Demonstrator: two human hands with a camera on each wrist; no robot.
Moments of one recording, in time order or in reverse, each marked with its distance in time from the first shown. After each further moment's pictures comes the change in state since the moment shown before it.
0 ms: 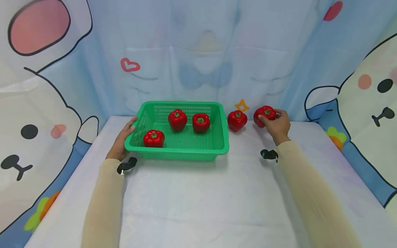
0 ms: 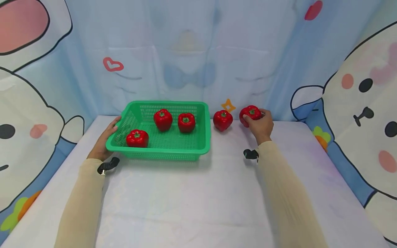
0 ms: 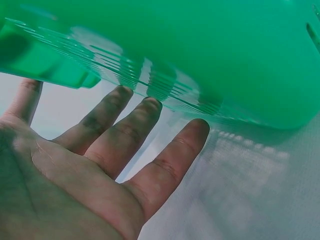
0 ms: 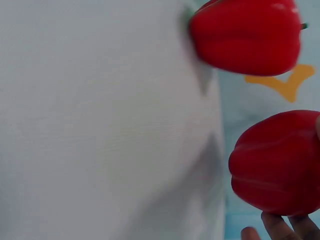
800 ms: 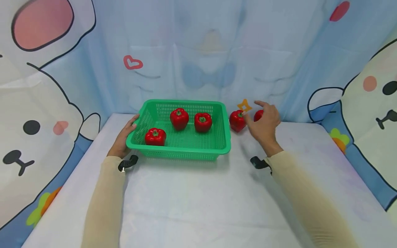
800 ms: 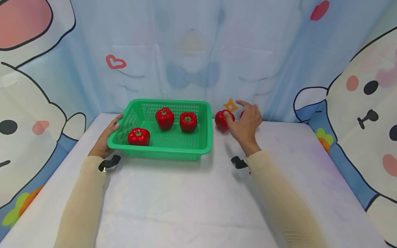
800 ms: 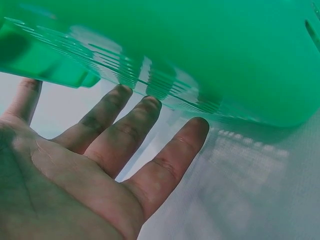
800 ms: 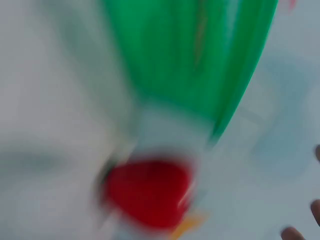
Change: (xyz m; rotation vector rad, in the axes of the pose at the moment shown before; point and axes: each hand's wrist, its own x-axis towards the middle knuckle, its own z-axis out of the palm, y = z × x) left_hand 0.002 -0.003 -0.001 -0.028 0.003 0.015; right_hand -0.076 -0.061 0.021 -0.108 0.105 -0.532
